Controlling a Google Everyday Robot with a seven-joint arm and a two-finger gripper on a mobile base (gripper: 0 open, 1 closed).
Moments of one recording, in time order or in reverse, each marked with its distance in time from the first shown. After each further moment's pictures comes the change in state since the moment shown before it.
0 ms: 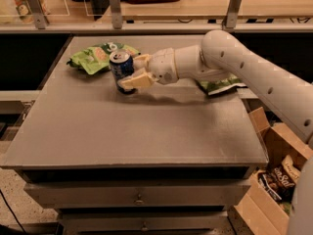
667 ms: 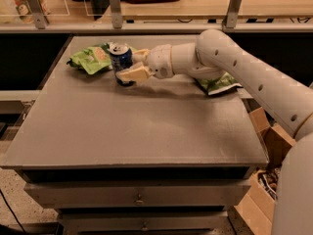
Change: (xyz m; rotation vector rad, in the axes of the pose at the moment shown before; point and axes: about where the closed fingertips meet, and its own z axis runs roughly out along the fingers) arm 0.002 -0.036 0.014 0.063 -0.019 0.021
